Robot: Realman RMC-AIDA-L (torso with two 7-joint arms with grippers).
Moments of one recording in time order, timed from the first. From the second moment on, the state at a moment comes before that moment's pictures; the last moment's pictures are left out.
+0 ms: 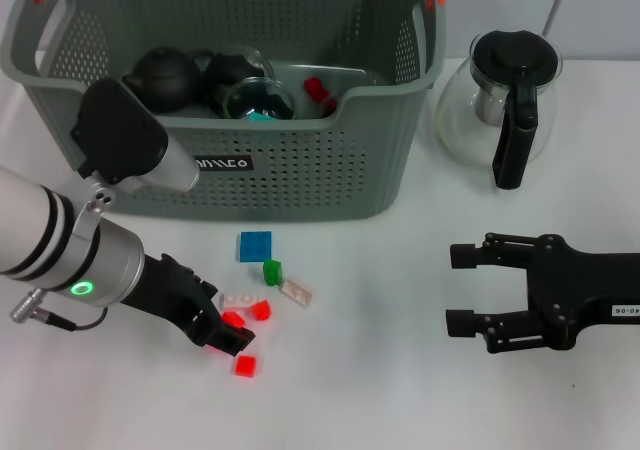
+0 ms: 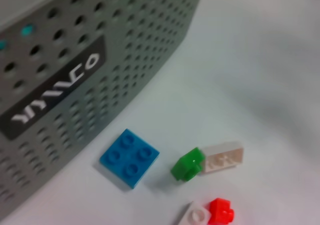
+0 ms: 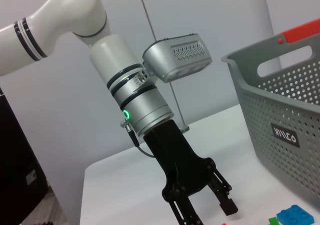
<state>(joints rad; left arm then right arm) -0.35 -2.17 -1.76 -1.39 -0.59 1.45 -2.32 0.49 2.04 -0.83 -0.64 -1.93 -1.75 1.38</state>
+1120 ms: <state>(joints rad) -0.38 -2.17 -1.65 -1.39 -0.51 1.43 -2.48 0.49 2.04 -0.83 -0.63 -1.93 -1.75 1.38</state>
